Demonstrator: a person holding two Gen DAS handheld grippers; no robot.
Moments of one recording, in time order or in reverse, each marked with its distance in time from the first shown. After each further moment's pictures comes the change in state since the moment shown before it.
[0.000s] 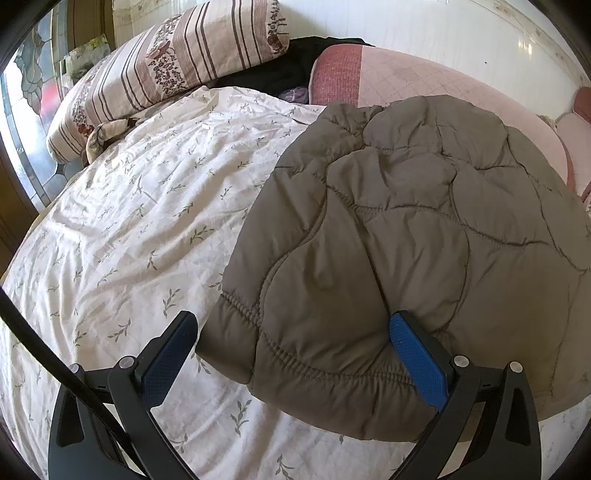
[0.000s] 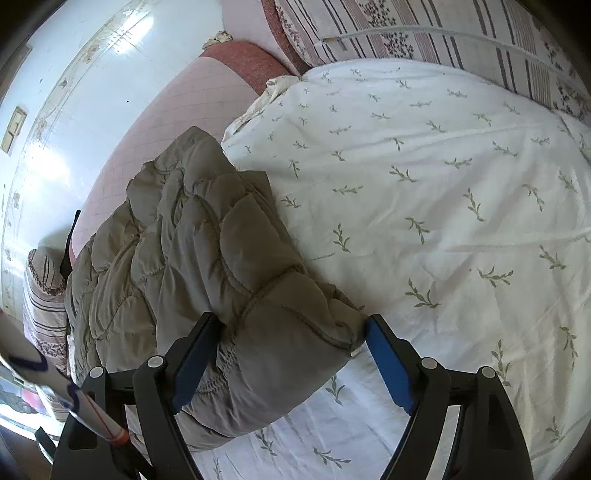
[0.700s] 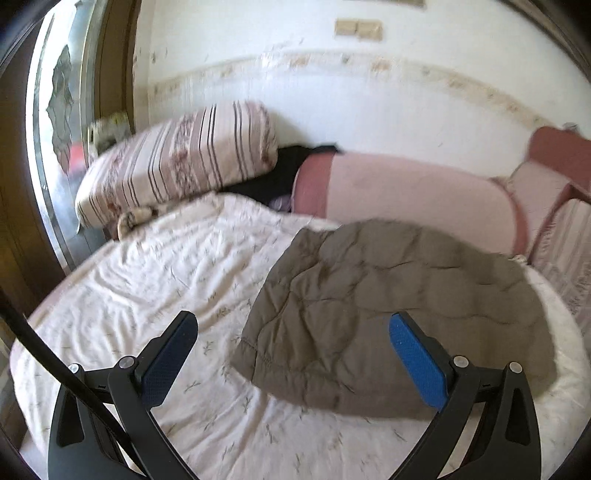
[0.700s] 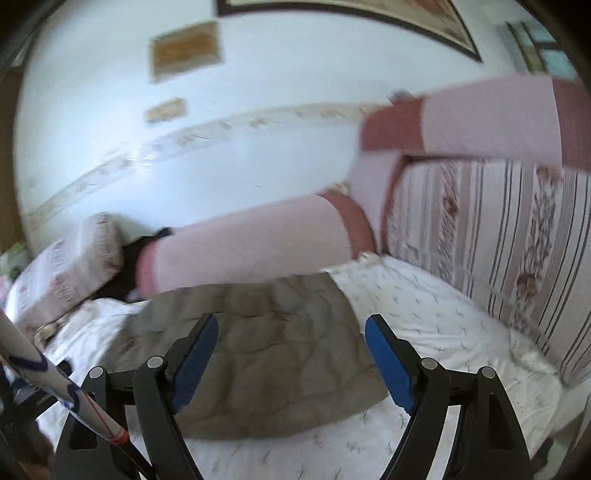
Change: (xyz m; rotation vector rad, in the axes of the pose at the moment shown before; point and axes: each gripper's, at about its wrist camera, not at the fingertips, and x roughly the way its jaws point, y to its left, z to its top) left arm -0.187 -0.013 -0.014 0.019 -0.345 -0.049; right arm -0.215 0.136 -0.090 -0.529 -0.536 0.039
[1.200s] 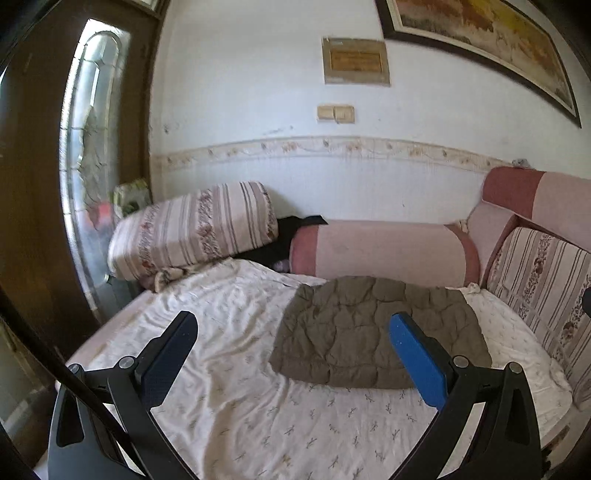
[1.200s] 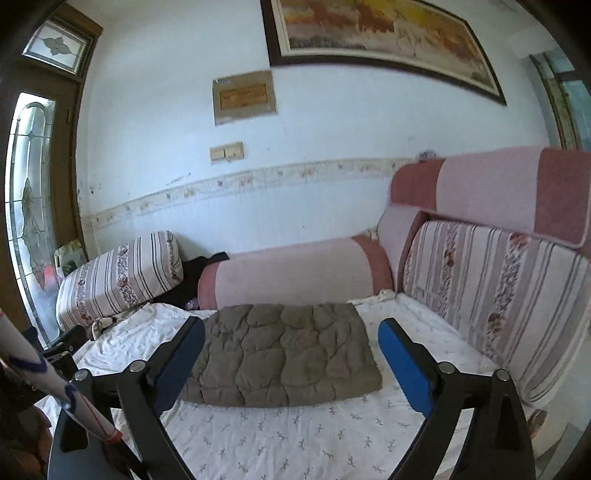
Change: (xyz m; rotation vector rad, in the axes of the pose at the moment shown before) left arm -0.236 0.025 0.004 0.043 -0.205 -0.021; right arm -0.194 0.043 0.016 -0.076 -0.111 0.109
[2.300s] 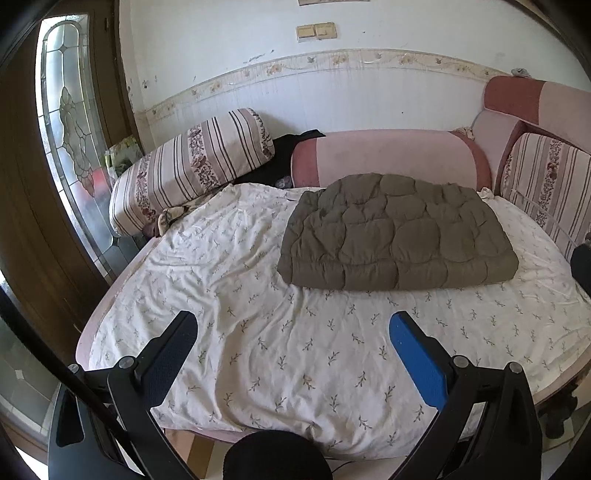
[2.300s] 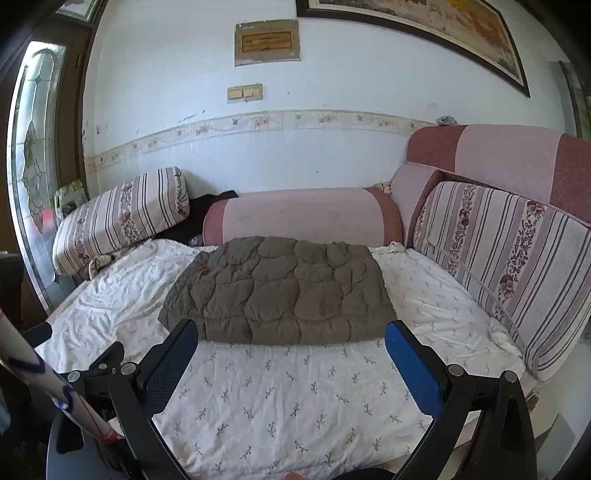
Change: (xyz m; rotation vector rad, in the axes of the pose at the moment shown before) left arm 0.038 -0.016 -0.086 0.140 0.290 0.042; right arm 0.029 0.041 -0.074 -0.093 0.197 -0.003
